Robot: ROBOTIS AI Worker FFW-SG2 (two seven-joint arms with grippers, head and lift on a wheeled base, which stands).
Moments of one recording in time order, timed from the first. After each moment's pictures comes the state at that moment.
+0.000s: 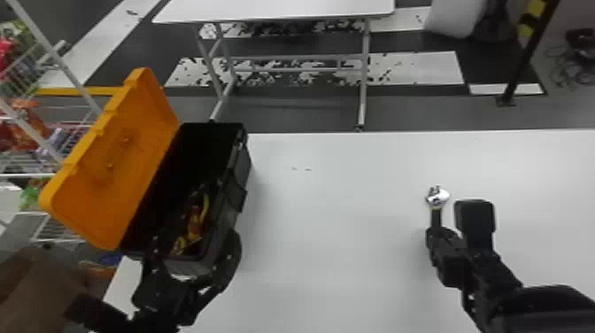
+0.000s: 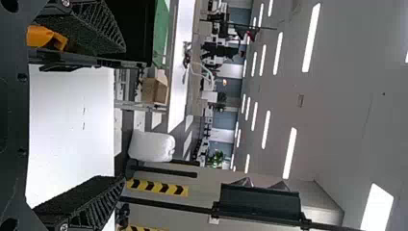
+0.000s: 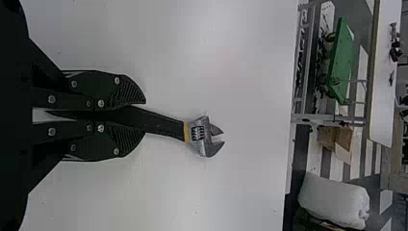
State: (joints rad) left arm 0.76 0.13 0.16 -1.92 0.33 -0.38 -0.38; right arm 0.24 0.00 0.15 -1.71 0.01 0.69 -0.07
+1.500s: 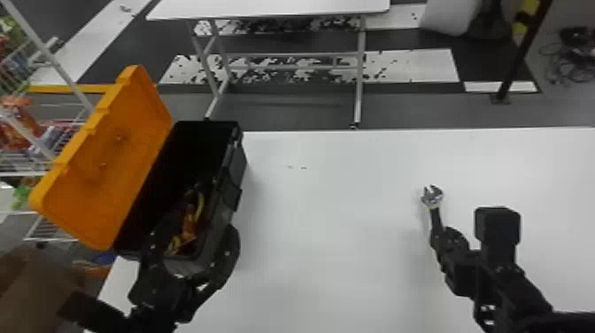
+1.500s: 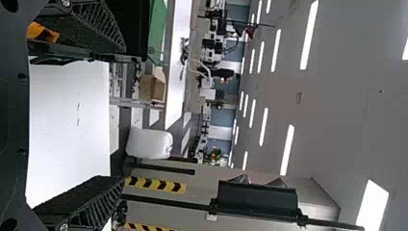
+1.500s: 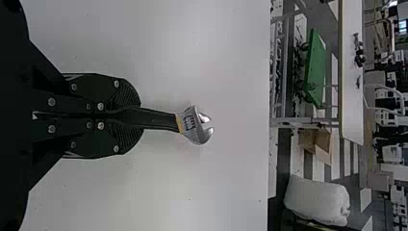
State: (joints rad) left arm 0.76 0.13 0.15 -1.94 0.33 -0.38 -0.38; right arm 0.36 0.00 0.11 -1.89 0.00 0.61 0.01
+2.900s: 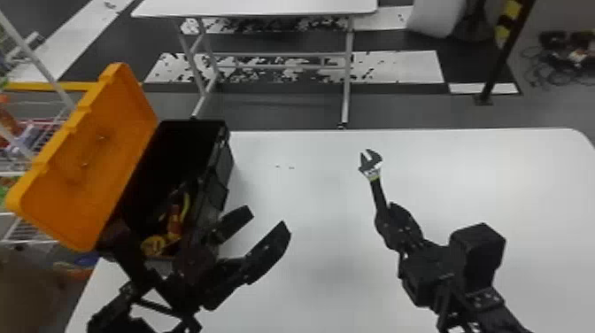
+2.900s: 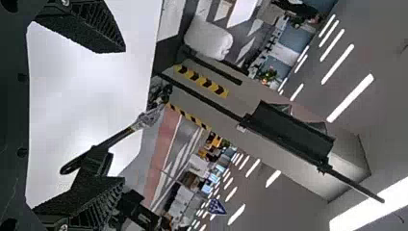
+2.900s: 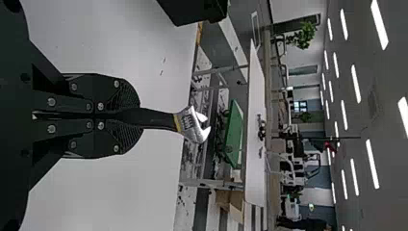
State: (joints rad) left arm 0.66 0.12 0.15 -2.18 0.54 0.37 -0.66; right arm 0.56 0.00 0.21 -2.05 0.09 0.23 0.20
